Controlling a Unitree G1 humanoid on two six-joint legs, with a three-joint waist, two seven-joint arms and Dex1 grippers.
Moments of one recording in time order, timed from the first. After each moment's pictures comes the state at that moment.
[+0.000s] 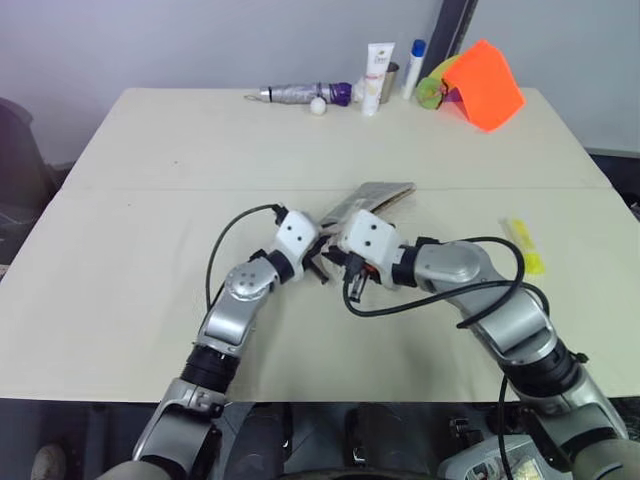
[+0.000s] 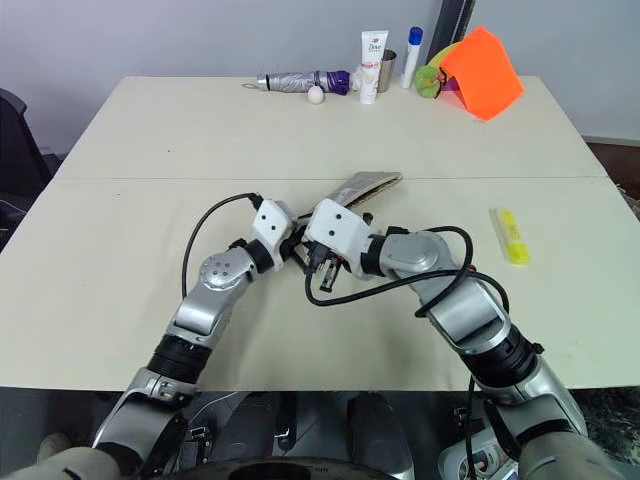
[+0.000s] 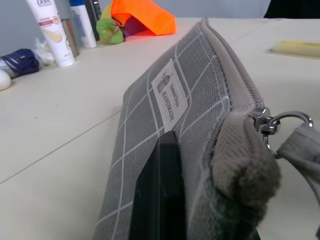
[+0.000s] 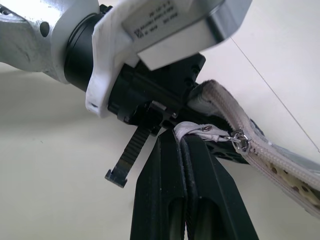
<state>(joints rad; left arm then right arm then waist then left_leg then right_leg) -0.44 0.13 -0.21 0.17 -0.04 0.03 -0.51 -0.55 -0.56 0.37 -0.49 0.16 0.83 0.69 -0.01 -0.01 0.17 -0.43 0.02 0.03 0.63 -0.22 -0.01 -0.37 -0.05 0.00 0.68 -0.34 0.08</state>
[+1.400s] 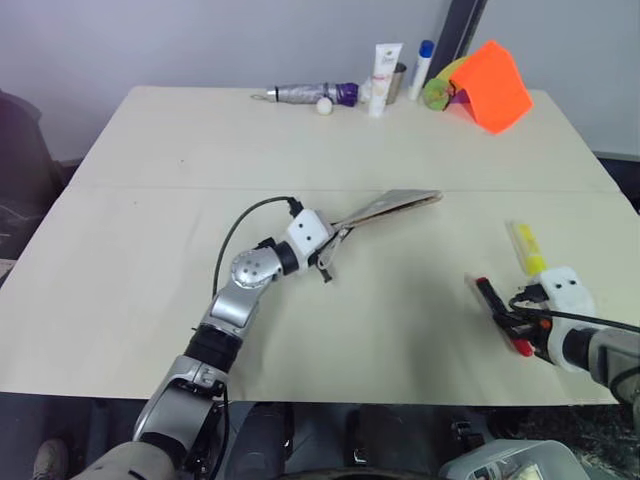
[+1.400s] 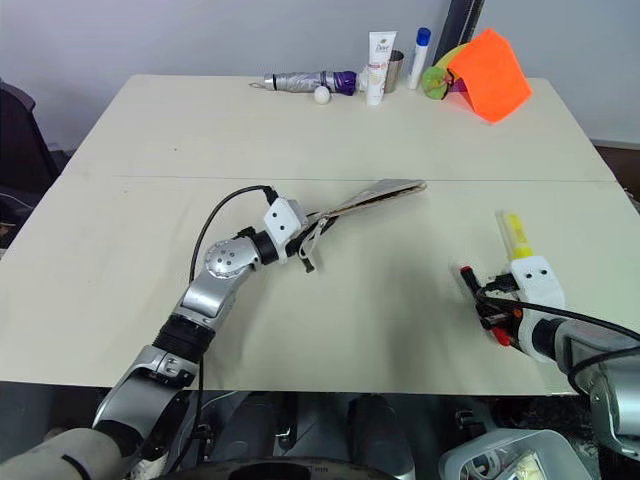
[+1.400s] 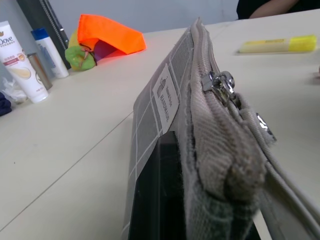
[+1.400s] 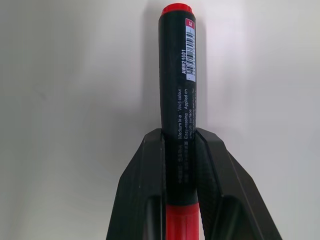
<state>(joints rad) -0.55 0.18 -0.24 0.34 -0.03 -0.16 -0.65 0.07 -0.79 -0.41 -0.61 0.36 1.26 0.58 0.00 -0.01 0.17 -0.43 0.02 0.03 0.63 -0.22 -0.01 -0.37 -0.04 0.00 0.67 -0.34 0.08</state>
